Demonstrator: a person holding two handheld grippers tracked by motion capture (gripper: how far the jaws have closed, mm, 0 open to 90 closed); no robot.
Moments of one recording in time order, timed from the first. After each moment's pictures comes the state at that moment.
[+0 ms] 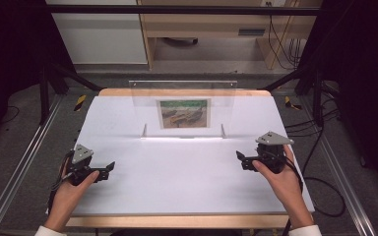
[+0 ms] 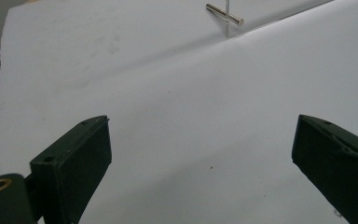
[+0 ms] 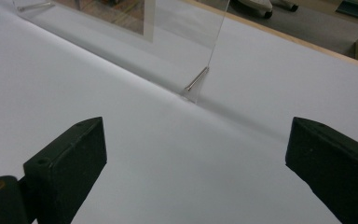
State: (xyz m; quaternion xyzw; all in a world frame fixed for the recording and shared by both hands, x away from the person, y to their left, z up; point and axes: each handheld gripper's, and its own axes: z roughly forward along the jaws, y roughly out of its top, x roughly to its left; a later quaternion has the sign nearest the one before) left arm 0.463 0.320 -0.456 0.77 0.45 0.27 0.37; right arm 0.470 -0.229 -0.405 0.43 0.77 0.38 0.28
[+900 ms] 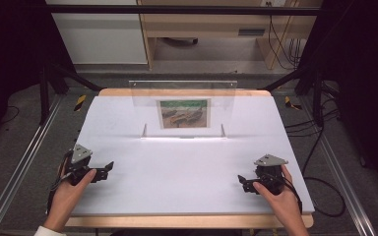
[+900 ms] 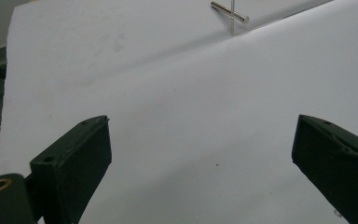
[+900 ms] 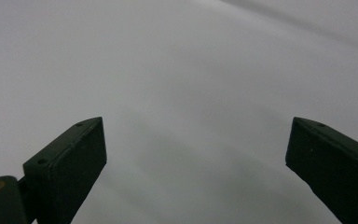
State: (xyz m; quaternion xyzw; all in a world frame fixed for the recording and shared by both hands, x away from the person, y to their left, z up) left arm 0.463 0.322 -0.455 0.77 0.45 0.27 0.36; right arm 0.440 -0.239 -0.467 0.46 0.80 0.33 0.22
